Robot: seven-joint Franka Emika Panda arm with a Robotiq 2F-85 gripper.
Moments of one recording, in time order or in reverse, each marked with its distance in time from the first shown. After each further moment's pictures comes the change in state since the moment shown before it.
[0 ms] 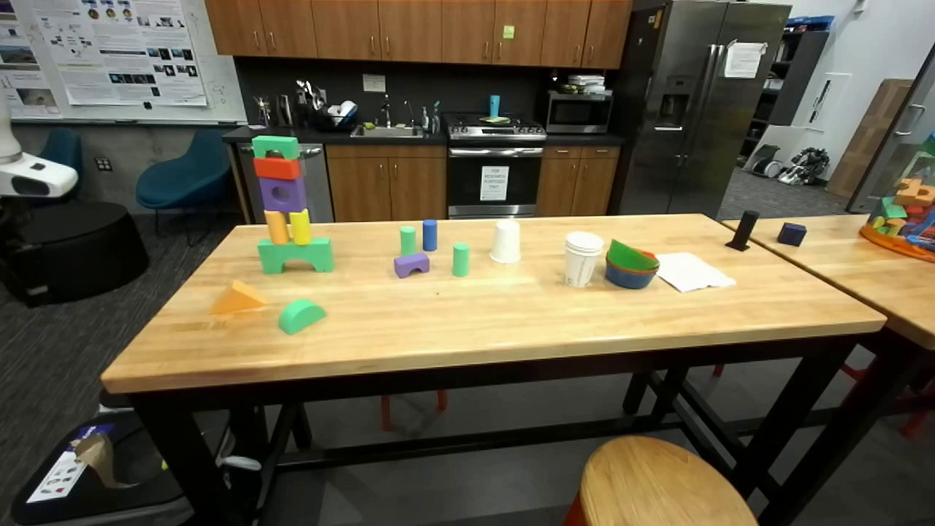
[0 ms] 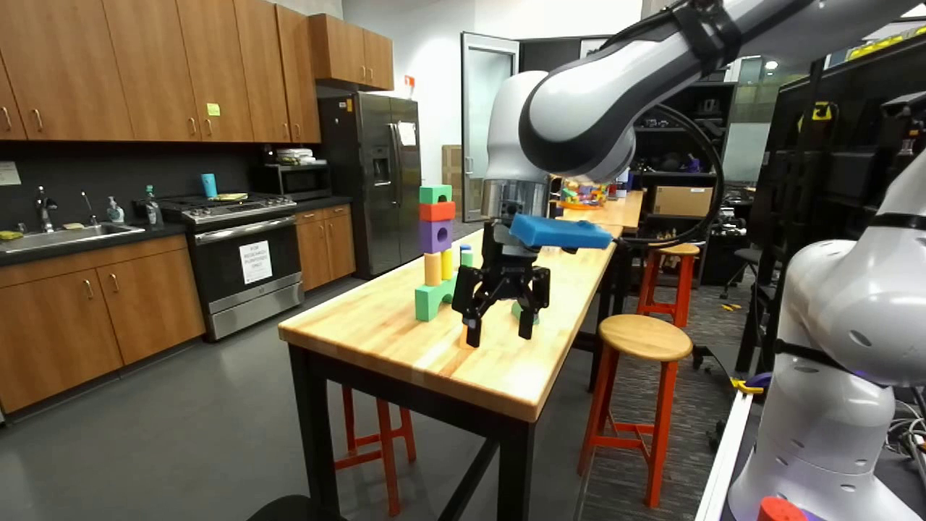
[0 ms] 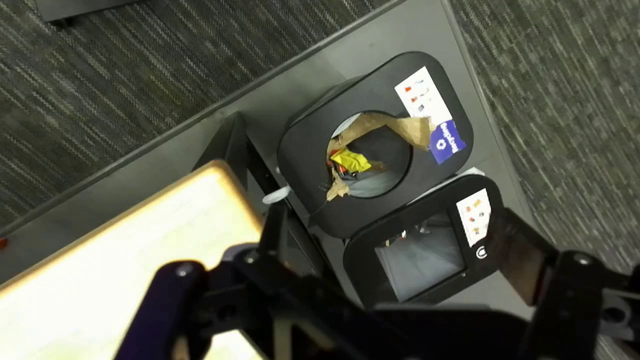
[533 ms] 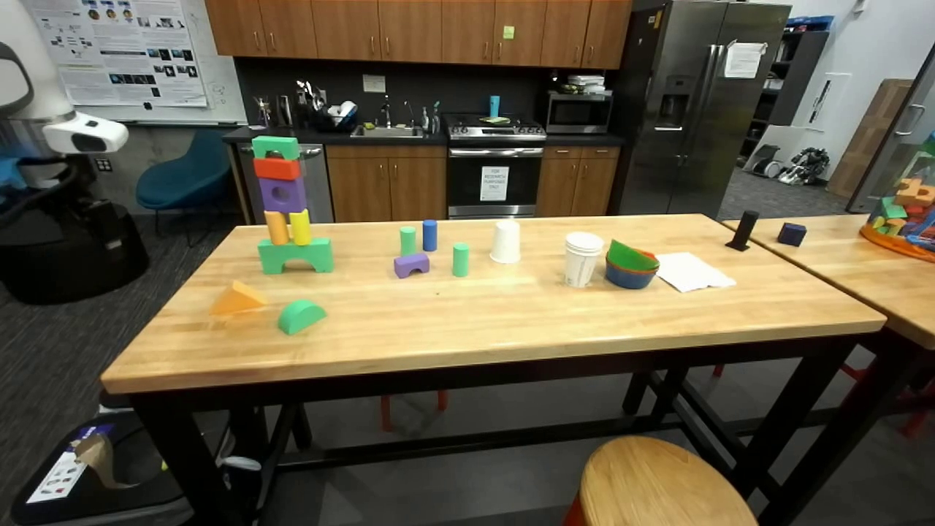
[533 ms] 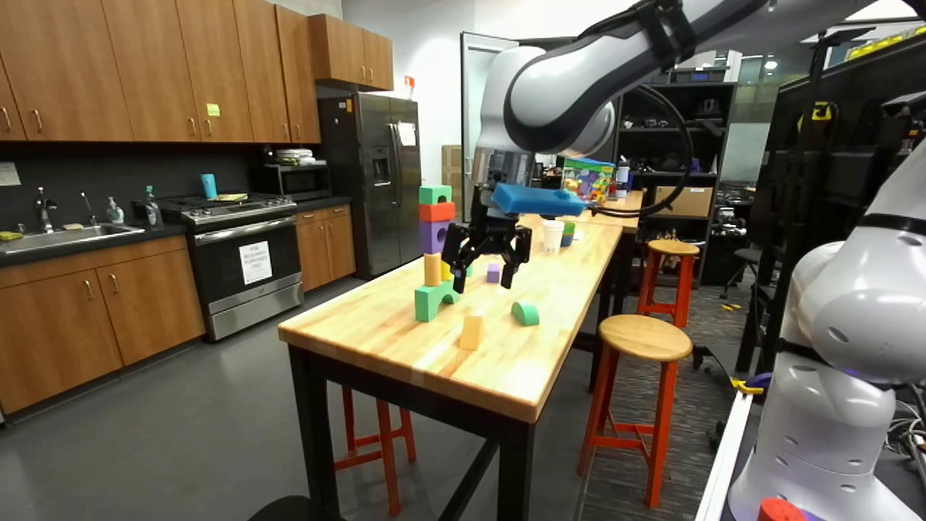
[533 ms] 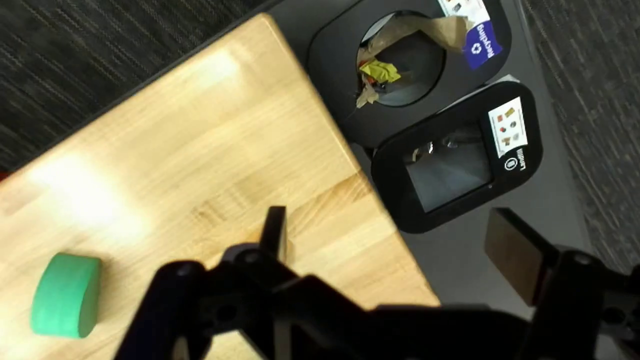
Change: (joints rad) arm -0.112 0.054 -0.035 0.126 -0.175 0.033 0.001
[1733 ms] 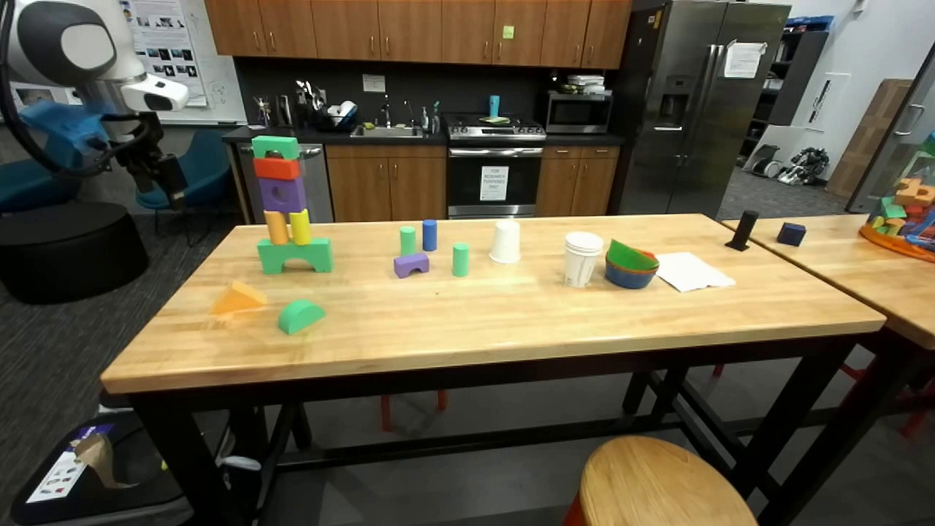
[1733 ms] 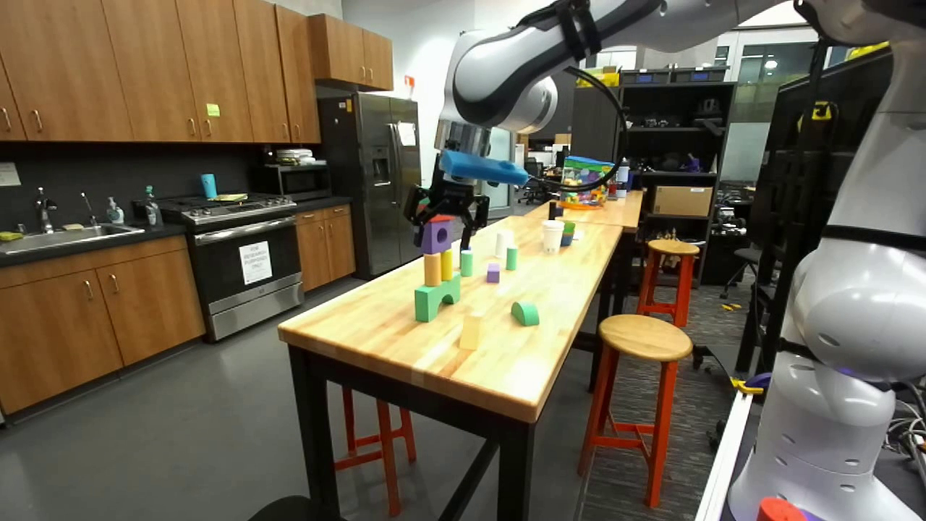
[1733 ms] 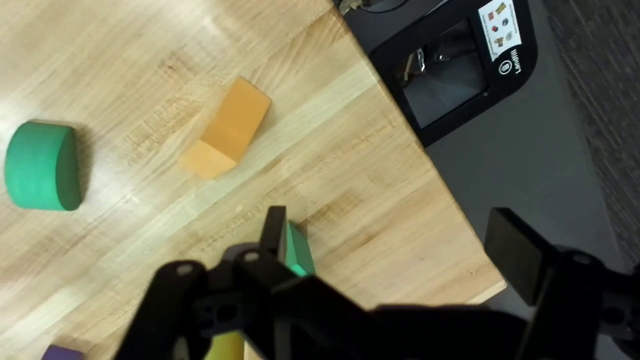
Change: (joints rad) arm -0.041 0.247 -0.061 0.325 -0.080 -0.005 0.054
